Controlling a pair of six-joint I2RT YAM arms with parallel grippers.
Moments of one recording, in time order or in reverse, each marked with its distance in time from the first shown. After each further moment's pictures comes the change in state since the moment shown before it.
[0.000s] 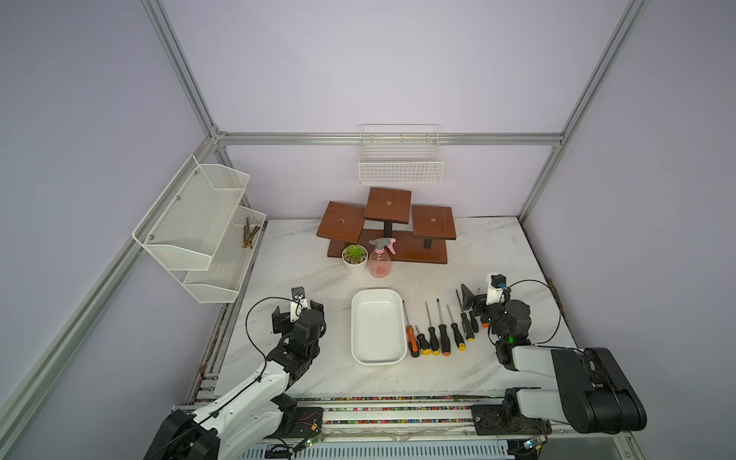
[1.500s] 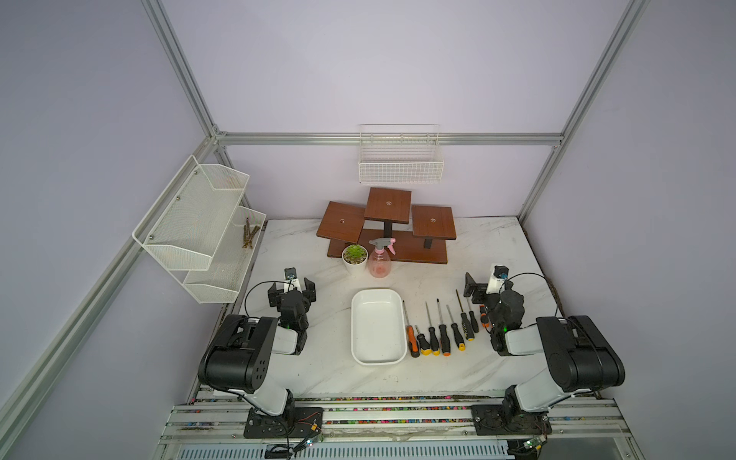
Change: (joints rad) left arm 0.341 0.672 0.077 0.815 0.389 0.175; right arm -0.001 0.194 0.113 0.069 0.147 0.064
